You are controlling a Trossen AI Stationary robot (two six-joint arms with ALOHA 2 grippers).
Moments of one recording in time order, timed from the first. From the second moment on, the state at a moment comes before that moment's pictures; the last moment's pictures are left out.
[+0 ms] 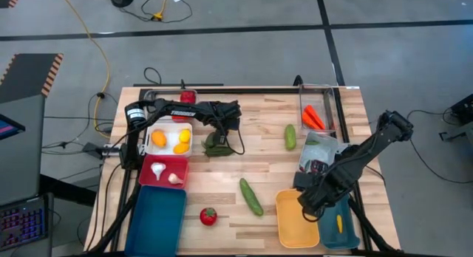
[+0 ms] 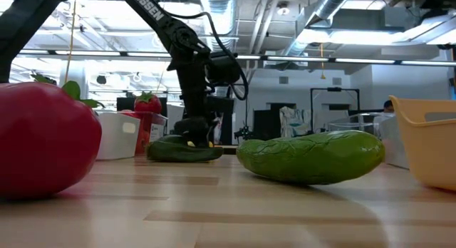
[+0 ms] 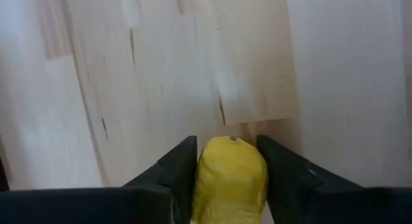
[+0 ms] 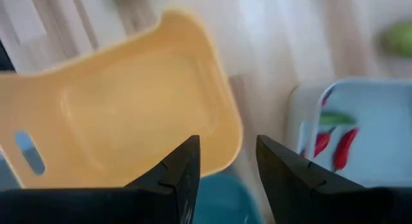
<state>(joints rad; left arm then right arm) 0.37 2.01 1.33 -0.54 -0.14 0.56 0.67 1.44 1.28 -1.28 0.14 0.97</state>
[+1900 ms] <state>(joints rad) 0.06 2.00 1.86 -0.12 0.28 0.11 0.47 0.89 0.58 -0.24 0.94 0.33</state>
